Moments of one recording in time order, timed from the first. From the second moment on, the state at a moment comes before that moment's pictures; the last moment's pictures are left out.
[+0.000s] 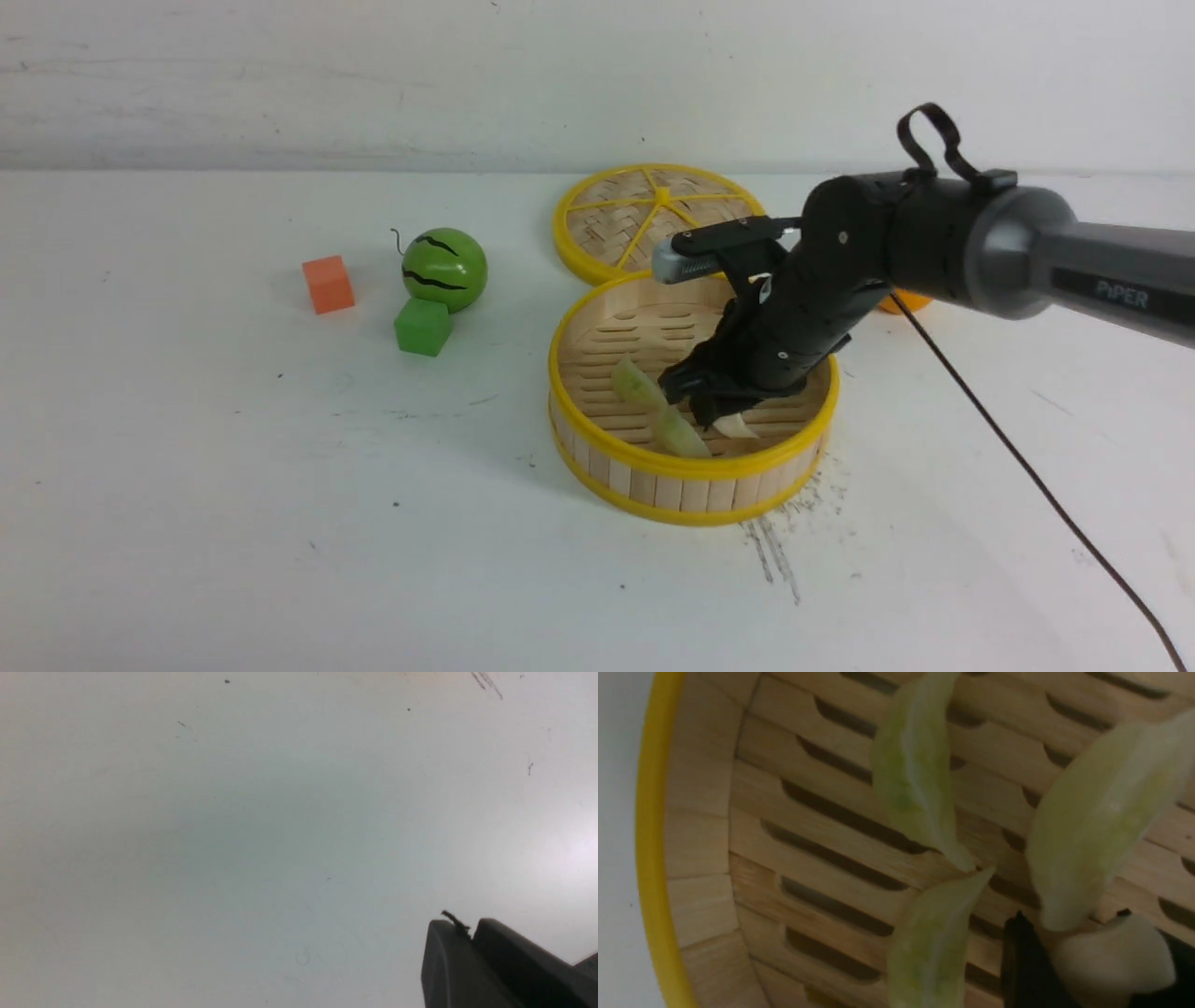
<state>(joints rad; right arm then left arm) 0.41 2.10 -1.62 0.21 0.69 -0.09 -0.61 0.40 -0.66 0.00 1.05 -0.32</state>
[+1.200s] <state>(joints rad) 0.44 0.75 -0.81 0.27 0.31 -0.16 -0.61 0.16 -0.50 0.13 0.83 -0.43</state>
